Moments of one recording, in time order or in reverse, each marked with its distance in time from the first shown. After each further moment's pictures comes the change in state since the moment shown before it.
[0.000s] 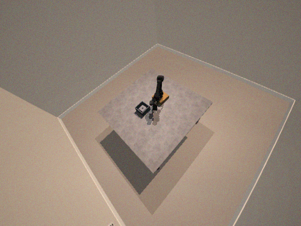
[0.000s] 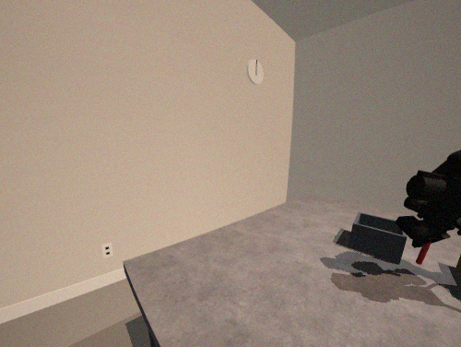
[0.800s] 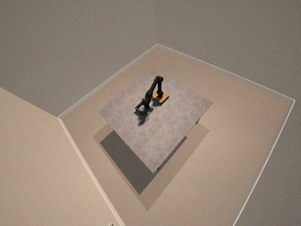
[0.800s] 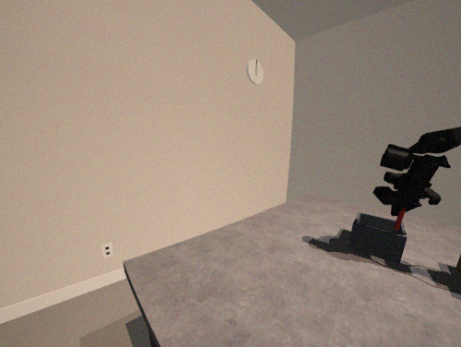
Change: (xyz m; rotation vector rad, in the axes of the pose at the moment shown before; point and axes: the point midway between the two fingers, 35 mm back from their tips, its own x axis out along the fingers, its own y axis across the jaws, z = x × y) arm -0.017 -0.012 0.111 0.094 -0.043 -0.040
